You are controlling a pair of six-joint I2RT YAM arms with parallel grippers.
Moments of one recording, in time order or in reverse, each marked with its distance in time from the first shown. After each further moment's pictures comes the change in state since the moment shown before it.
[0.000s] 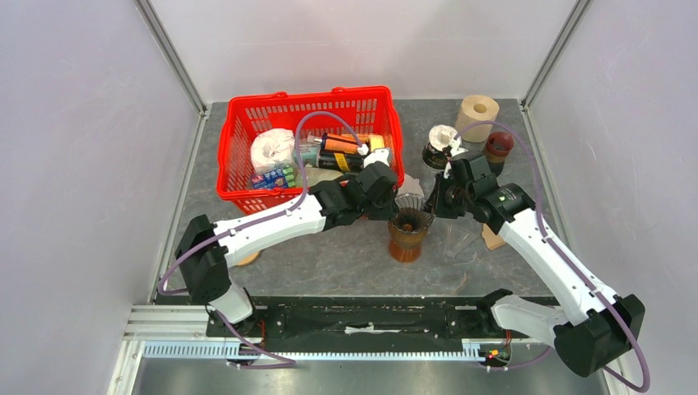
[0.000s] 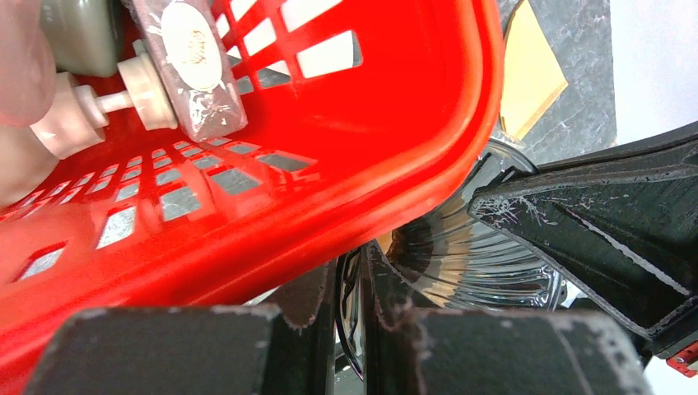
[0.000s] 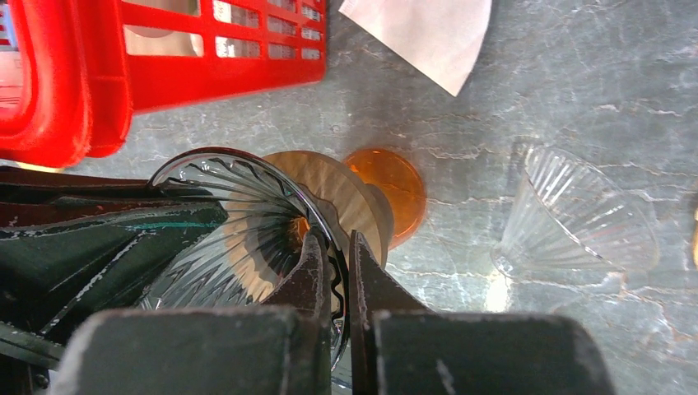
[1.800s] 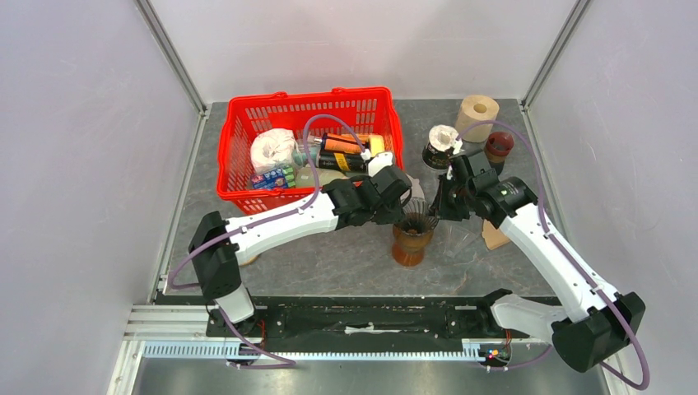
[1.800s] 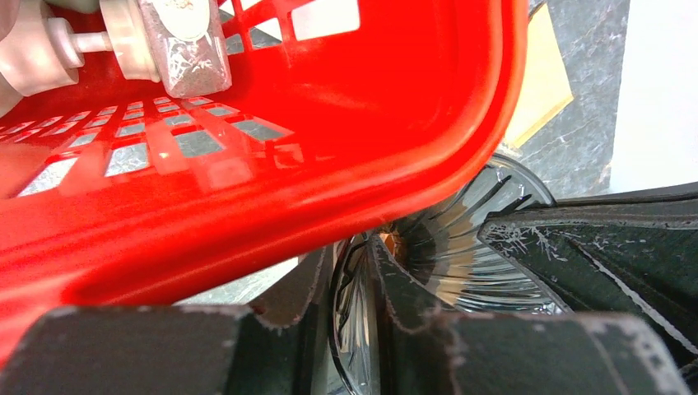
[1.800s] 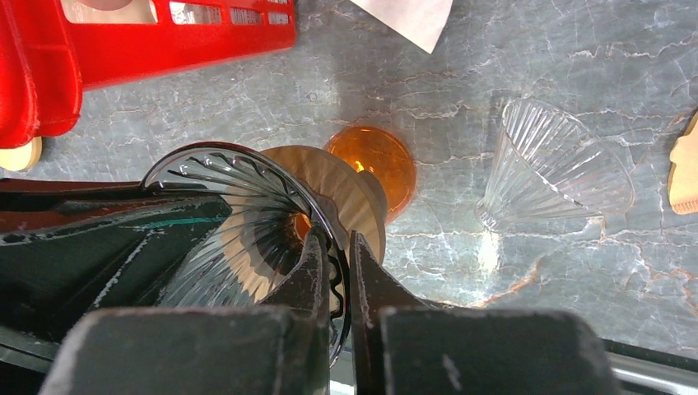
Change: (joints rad) left arm -0.046 0.060 0.102 -0.132 -0.075 -0.176; right arm -0.003 0.013 0.074 -0.123 0.012 0.028
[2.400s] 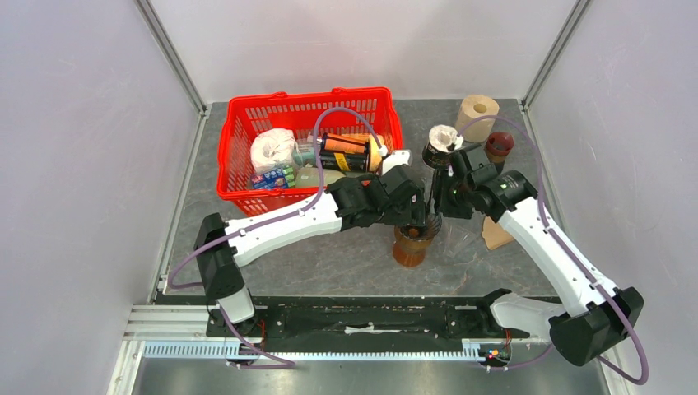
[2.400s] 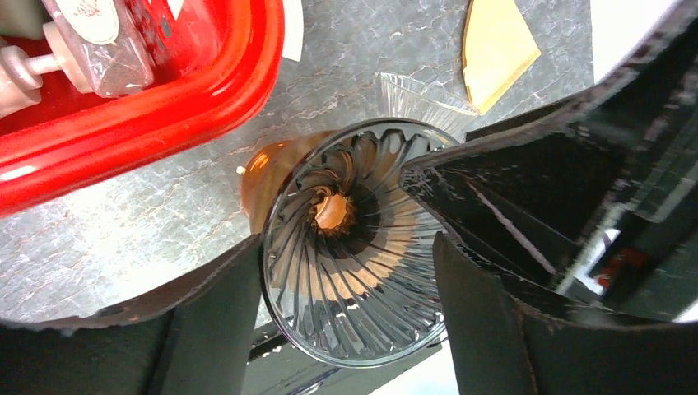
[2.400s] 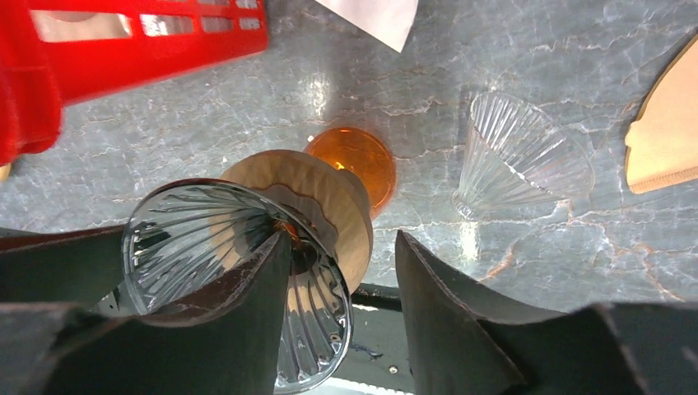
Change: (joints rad) left arm -0.059 0.029 0.140 -0.076 0.005 0.097; right arm 0.006 0.031 0.066 -0.079 0.048 0.012
